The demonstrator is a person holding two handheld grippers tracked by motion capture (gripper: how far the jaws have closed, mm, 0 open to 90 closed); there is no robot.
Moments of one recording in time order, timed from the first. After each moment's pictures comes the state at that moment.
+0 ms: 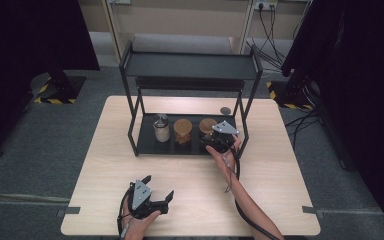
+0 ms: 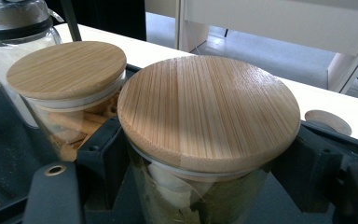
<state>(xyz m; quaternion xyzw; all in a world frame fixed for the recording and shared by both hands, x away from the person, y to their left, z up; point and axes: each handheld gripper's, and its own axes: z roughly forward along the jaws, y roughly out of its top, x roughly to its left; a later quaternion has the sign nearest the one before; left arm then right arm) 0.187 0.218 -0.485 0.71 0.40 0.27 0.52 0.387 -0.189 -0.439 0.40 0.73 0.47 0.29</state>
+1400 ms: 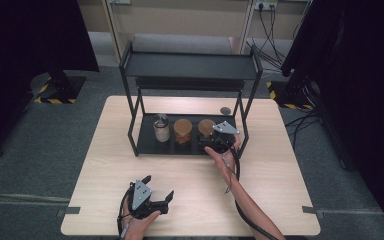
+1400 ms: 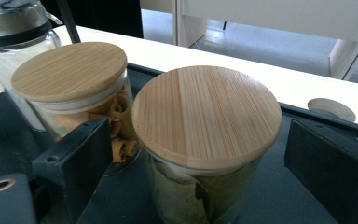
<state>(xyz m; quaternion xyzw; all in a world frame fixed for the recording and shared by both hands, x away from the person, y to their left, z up) 0.187 0.218 -0.485 0.71 0.40 0.27 0.52 0.383 -0.187 -0.435 0.43 0.72 0.47 0.28</state>
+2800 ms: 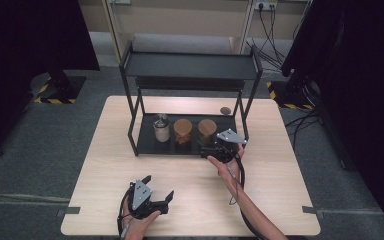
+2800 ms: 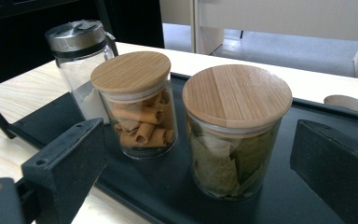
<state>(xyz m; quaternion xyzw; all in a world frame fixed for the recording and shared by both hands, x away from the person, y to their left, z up) 0.187 0.218 -0.485 0.71 0.40 0.27 0.52 0.349 -0.206 -0.433 0.42 0.71 0.51 0.25</state>
